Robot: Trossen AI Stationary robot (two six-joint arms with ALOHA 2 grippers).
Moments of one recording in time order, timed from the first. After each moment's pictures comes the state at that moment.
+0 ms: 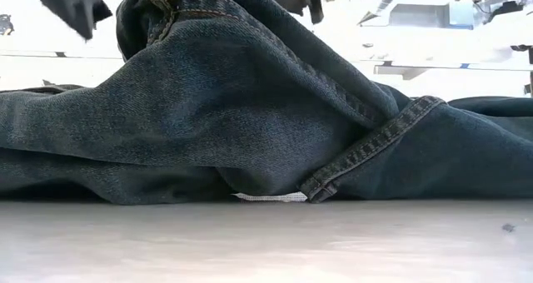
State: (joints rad) left arm -0.53 1.08 0.90 -0.76 -0.26 -0.61; right arm 0.17 1.56 1.08 0.38 0.46 0.13
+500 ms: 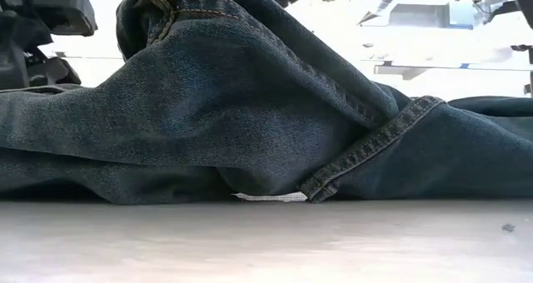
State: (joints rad) left arm -0.58 1.02 0.56 -0.50 -0.21 -0.81; right arm -0.05 1.90 1.62 -0.08 0.21 0.08
